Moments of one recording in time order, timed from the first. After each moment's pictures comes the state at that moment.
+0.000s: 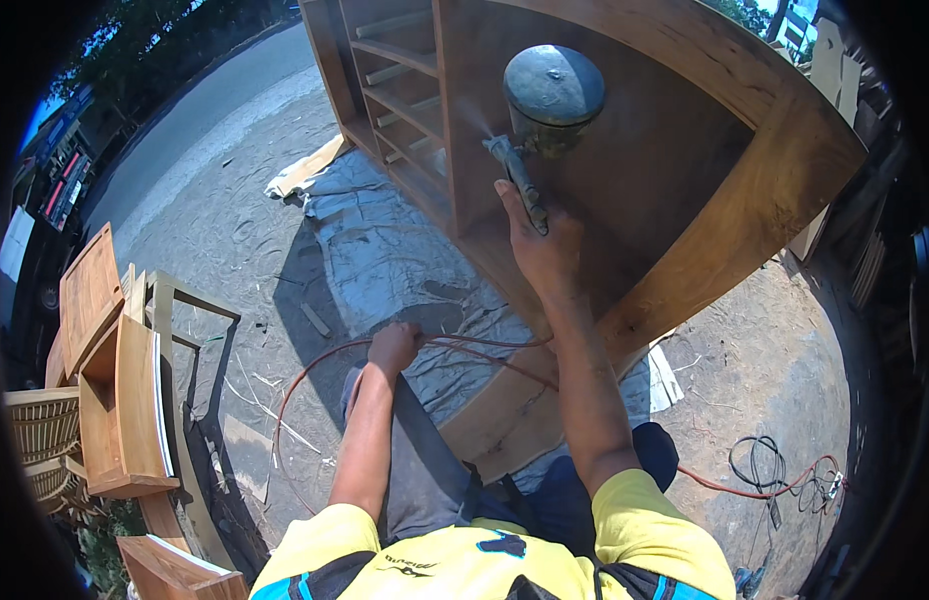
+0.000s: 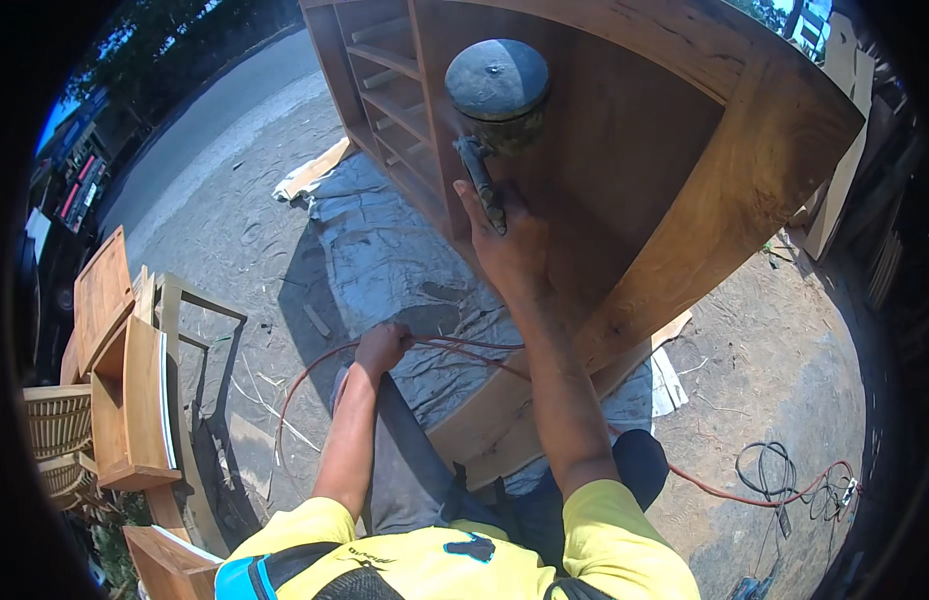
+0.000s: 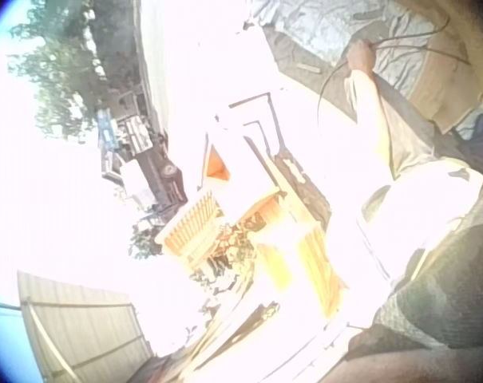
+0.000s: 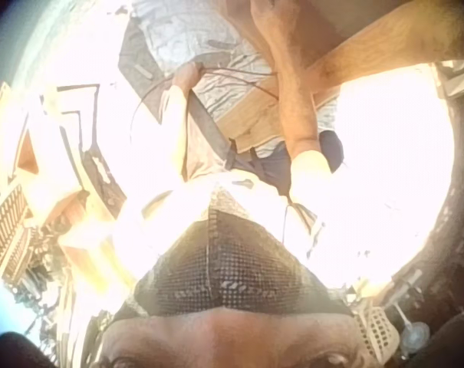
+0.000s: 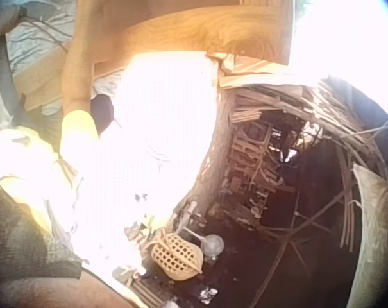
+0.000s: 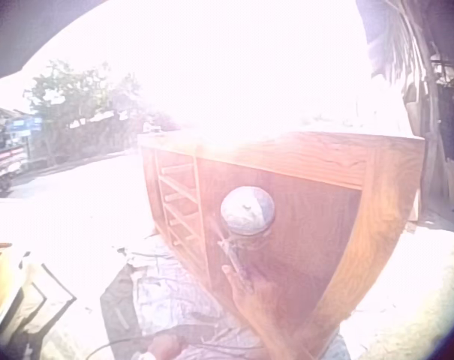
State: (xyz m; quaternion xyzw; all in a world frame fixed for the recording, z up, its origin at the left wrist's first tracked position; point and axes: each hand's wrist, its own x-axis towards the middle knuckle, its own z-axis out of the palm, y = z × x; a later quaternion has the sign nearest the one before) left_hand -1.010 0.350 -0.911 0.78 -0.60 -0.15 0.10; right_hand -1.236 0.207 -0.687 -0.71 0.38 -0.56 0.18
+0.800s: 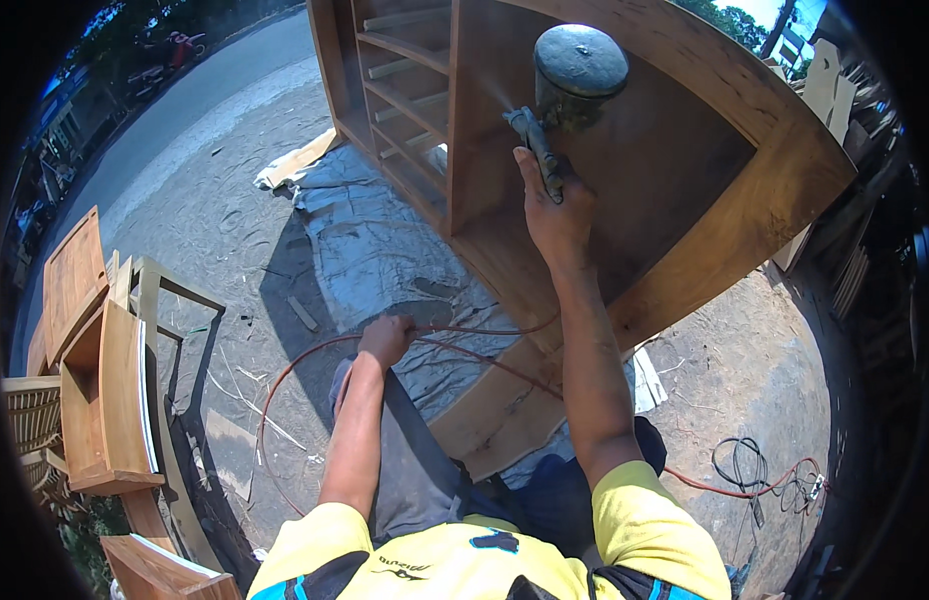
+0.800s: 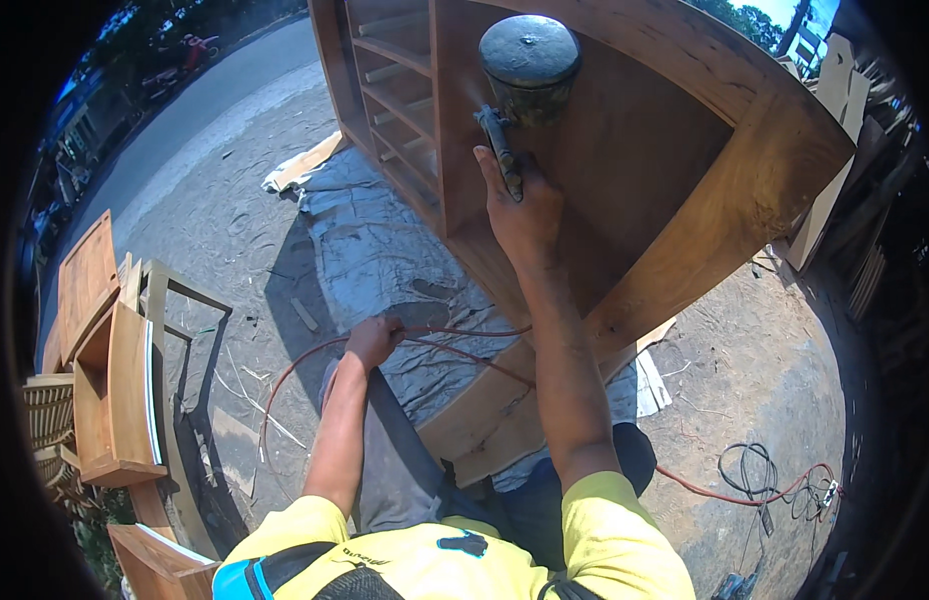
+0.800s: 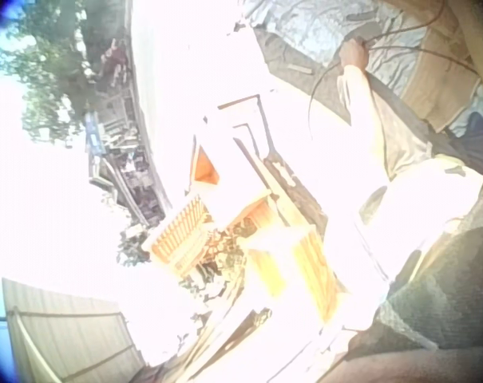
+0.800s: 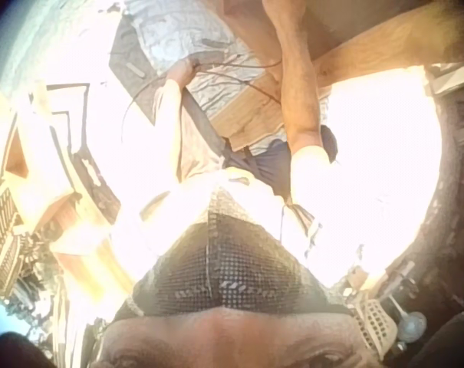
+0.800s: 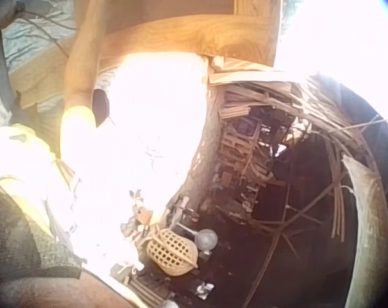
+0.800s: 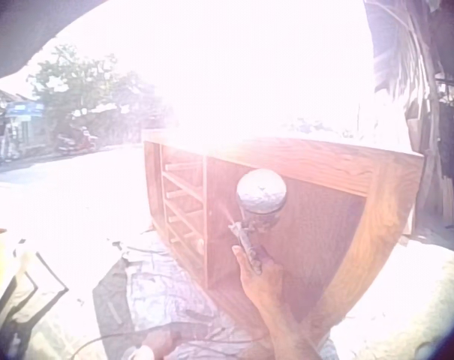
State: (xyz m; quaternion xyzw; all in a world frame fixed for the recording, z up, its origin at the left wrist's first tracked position) left_hand -1.006 0.352 -0.895 0.76 -0.61 -0.17 0.12; right_hand -1.230 0.181 -0.666 -0.71 0.32 -0.61 0.13
